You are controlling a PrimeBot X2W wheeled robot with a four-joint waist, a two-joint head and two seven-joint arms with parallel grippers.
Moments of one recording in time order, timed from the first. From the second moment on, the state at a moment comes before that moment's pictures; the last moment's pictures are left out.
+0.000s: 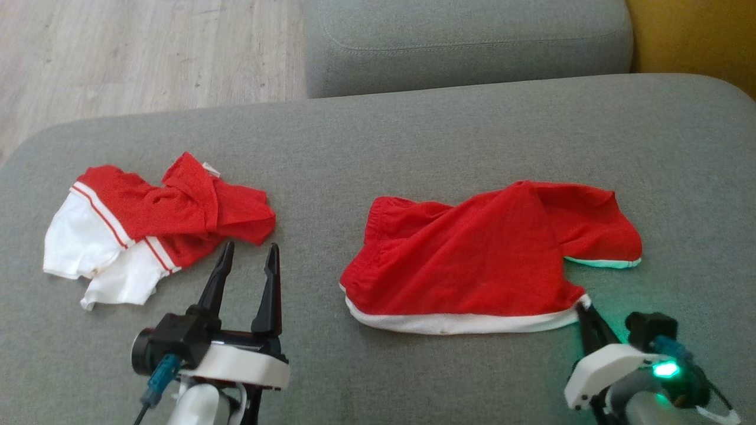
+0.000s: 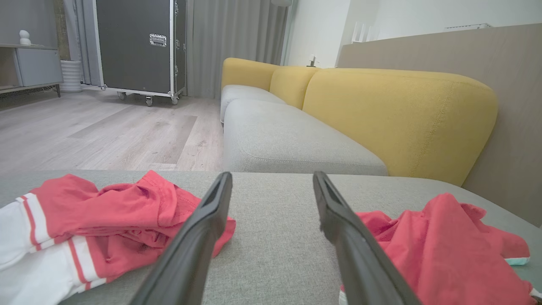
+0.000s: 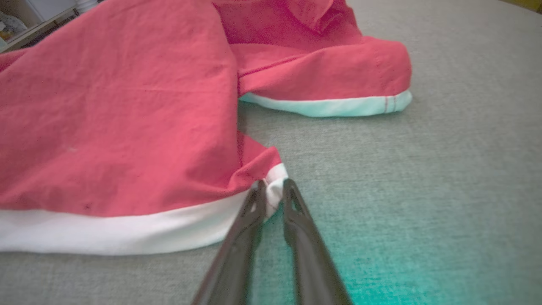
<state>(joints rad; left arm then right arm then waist) -0.11 0.05 -0.21 0.31 -0.25 -0.11 -0.25 -0.21 -0.05 -0.03 0.86 0.08 0.13 -0.22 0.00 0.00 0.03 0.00</state>
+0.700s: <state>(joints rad) -0.17 0.10 -0.58 0.51 -0.32 -0.13 -0.25 -0.23 -0.05 -0.26 0.84 -0.01 0.13 -0.24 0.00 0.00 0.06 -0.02</state>
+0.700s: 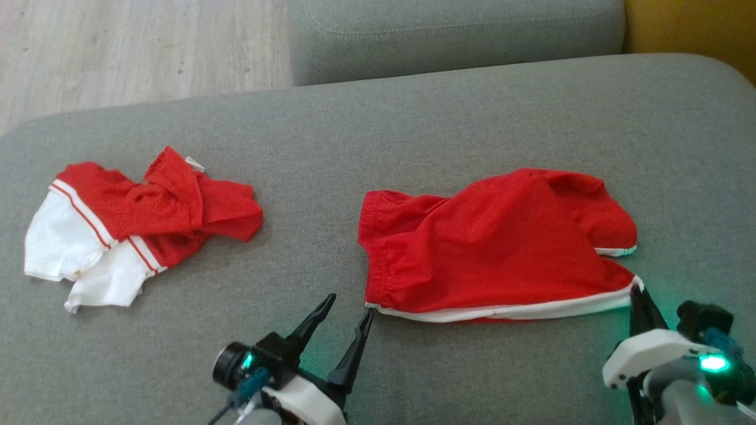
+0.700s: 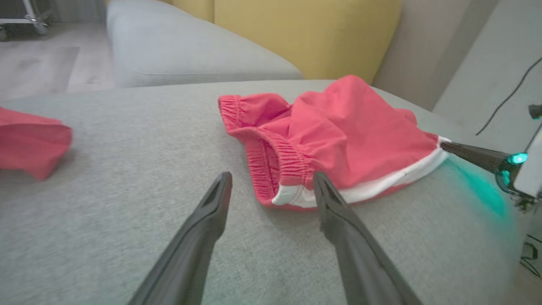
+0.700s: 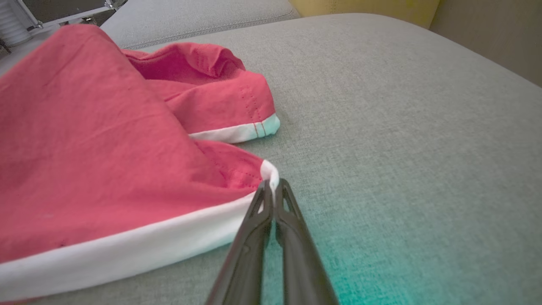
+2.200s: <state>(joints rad) -0.42 0.23 -0.81 0.49 -0.56 -0.13 -0.25 -0.31 -0.05 -0.09 0.64 0.08 0.13 -0.25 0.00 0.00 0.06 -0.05</state>
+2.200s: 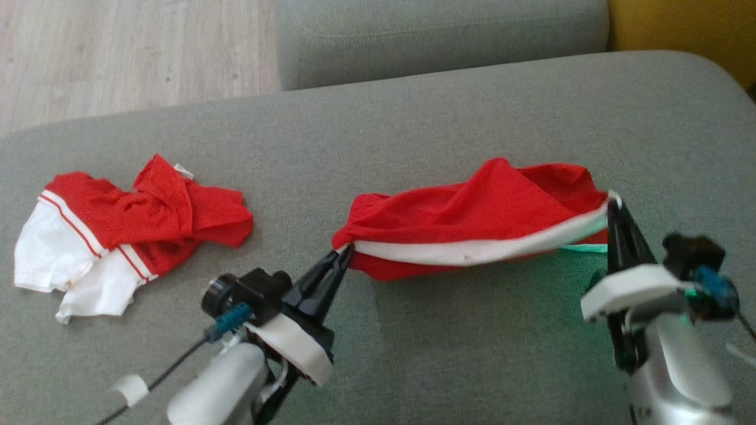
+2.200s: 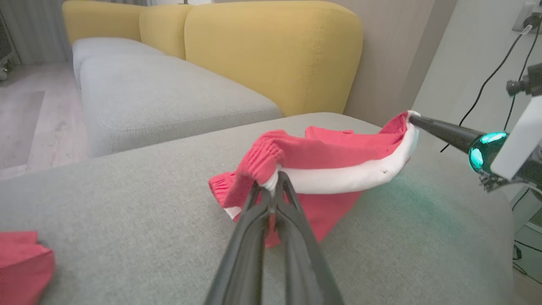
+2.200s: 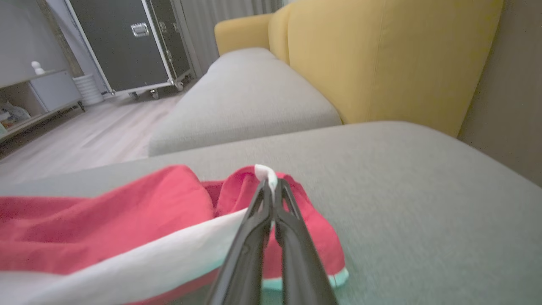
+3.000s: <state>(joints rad) -0.91 0.39 -0.80 0.47 -0.63 -0.13 -0.10 -0.74 -0.14 0.03 0.46 -0.02 0.13 -0.07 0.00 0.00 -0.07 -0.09</state>
